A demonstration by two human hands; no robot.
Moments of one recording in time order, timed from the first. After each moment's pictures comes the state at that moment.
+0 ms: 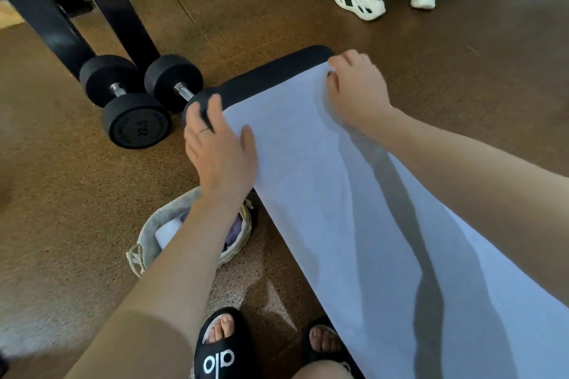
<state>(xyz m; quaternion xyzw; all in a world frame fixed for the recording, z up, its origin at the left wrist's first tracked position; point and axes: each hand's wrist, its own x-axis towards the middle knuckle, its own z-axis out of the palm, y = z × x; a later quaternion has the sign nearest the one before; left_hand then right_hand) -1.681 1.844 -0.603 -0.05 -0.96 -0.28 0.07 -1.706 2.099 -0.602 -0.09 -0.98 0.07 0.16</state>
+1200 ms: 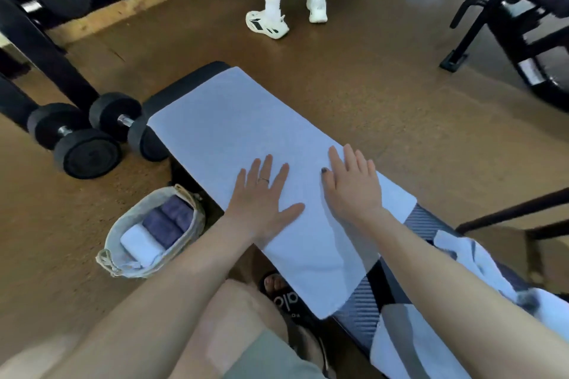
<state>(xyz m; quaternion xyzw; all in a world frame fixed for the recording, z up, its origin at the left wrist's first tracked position) -1.461 1.909 -0.571 -0.44 -0.88 0.00 -0.18 -1.353 2.093 -0.606 -0.32 -0.94 0.11 -0.01</state>
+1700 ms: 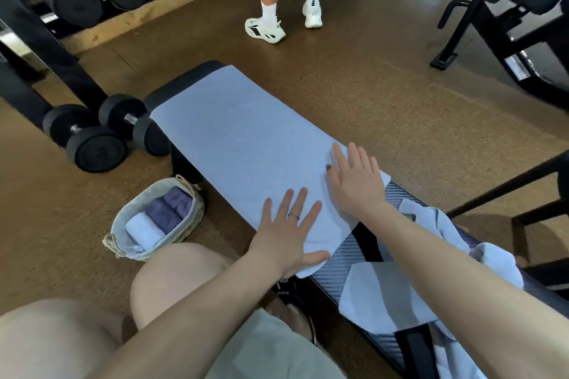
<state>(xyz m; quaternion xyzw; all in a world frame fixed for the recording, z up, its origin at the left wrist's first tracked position) -1.327 1.900 -0.586 -0.52 -0.83 0.11 -0.18 -1.280 2.104 -0.599 -0.31 -0.94 0.12 -0.03</state>
